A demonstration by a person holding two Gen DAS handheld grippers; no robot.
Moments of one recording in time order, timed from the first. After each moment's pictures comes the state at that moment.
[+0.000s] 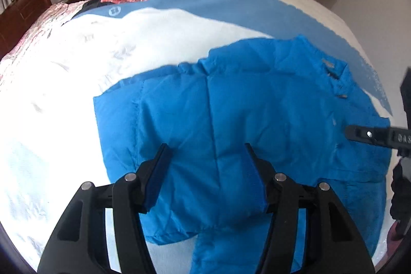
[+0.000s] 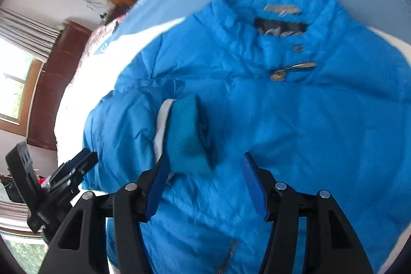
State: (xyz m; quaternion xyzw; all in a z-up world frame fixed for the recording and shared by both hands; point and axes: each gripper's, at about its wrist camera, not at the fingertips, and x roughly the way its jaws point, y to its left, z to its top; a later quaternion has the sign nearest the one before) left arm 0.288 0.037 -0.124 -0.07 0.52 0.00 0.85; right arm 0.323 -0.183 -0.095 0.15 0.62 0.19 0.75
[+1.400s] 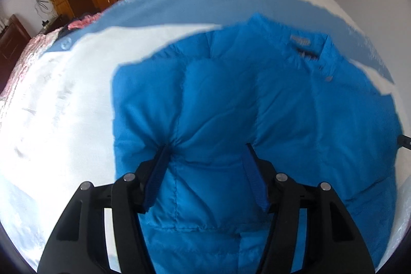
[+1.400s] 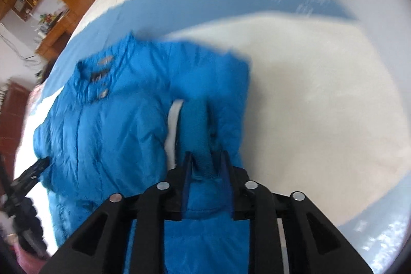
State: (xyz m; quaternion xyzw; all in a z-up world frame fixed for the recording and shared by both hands) left arm 0.317 -0.050 -0.113 0.01 0.52 -0.04 0.85; right arm 0.236 -0.389 -0.056 0.15 0.55 -0.06 0.82
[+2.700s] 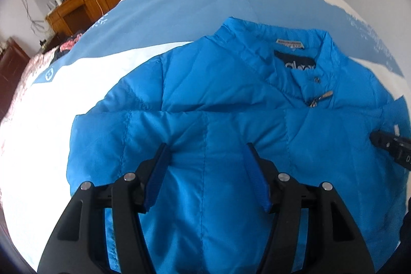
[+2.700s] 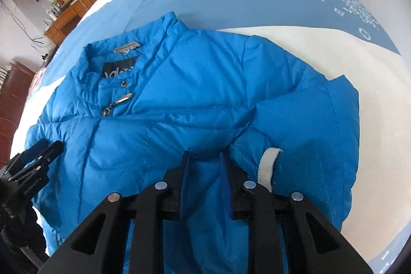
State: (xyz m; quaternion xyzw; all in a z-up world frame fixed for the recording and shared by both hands) left arm 0.367 -0.117 -0.139 0.07 0.52 -0.04 0.85; right arm 0.315 -0.321 -0.117 0.12 0.56 -0.01 0.82
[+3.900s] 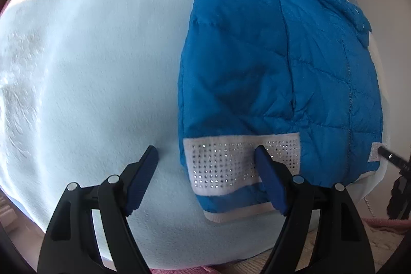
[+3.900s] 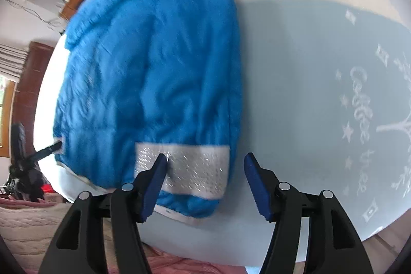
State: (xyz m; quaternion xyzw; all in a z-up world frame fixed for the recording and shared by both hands) left arm 0.061 0.027 -0.156 -0.09 0.66 -0.07 0.75; right arm -0.029 -0.368 -0.113 0.19 0.64 0.05 0.74
